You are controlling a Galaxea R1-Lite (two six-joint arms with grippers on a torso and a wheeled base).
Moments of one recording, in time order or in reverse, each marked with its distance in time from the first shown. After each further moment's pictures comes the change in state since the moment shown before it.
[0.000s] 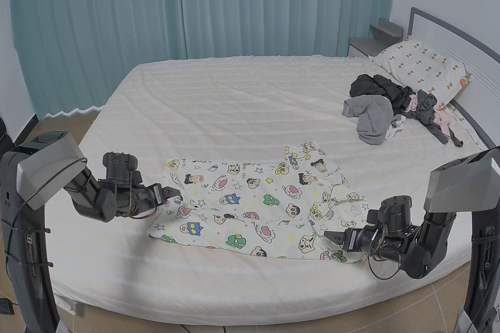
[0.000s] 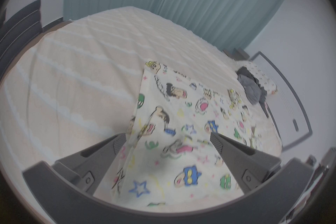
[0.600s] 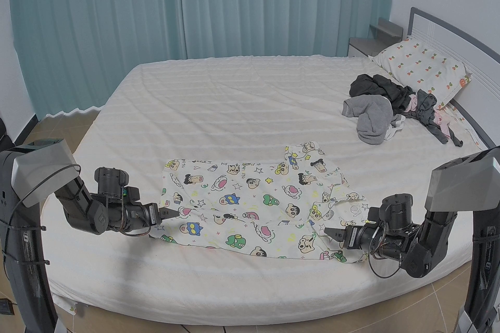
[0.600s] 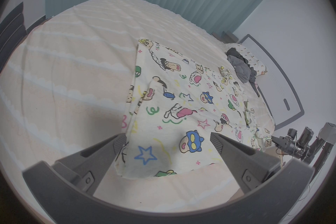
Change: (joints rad) left arm 0.043 -0.003 0.131 -0.057 -0.085 0.097; right arm 0.001 -0.010 -0.007 -0.009 0.000 0.026
